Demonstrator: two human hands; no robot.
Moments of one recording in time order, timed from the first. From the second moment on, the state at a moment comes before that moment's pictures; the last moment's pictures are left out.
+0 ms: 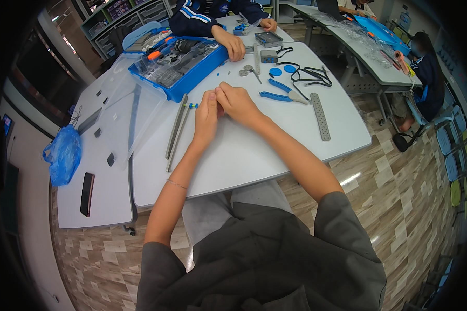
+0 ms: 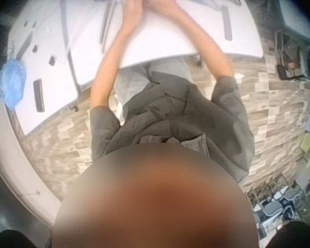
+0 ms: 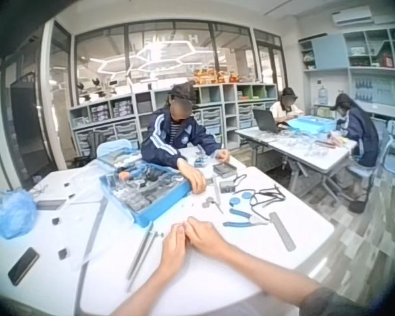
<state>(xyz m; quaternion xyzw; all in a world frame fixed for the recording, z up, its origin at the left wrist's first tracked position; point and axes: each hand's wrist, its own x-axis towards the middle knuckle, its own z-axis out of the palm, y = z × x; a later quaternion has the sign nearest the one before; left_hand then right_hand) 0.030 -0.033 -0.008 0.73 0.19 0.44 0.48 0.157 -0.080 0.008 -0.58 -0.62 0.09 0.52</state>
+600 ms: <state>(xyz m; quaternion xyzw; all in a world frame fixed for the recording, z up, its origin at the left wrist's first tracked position) 0.029 -0.031 -0.010 0.66 0.25 0.41 0.58 0.151 -0.085 0.015 -0.50 -0.50 0.39 0.59</state>
